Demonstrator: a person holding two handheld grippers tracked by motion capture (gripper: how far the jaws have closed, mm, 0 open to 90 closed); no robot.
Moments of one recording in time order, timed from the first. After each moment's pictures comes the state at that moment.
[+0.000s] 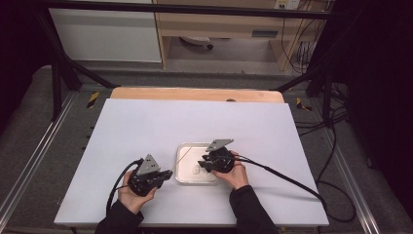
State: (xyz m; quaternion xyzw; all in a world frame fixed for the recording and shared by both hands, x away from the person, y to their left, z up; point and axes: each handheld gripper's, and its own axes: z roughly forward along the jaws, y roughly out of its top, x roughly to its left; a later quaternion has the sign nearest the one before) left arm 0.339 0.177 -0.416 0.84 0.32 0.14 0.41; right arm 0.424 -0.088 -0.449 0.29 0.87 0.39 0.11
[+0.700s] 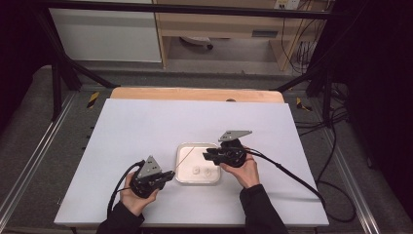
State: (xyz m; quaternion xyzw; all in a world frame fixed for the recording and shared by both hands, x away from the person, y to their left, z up) left arm 0.334 0.171 -0.417 0.84 0.31 0.15 0.42; right arm 0.412 -0.115 -0.395 0.32 0.83 0.46 0.07
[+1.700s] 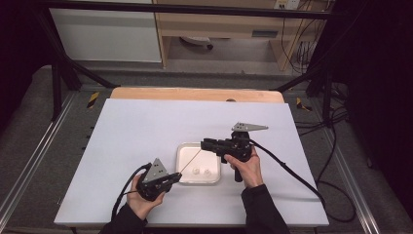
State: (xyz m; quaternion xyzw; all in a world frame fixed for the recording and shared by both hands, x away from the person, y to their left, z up) left arm 0.327 0.155 -0.418 0.83 0.29 0.15 0.44; right arm 0.409 -0.126 -0.367 0.34 0.72 0.60 -0.02
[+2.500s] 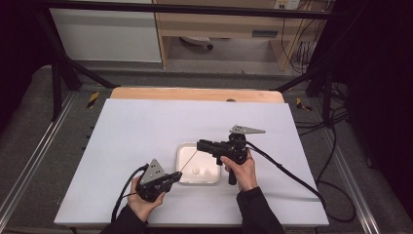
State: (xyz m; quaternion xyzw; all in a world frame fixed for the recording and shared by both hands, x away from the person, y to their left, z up) left arm 0.324 0.155 -0.421 0.81 0.31 0.15 0.48; right arm 0.405 -0.116 -0.375 0.36 0.69 0.62 -0.05
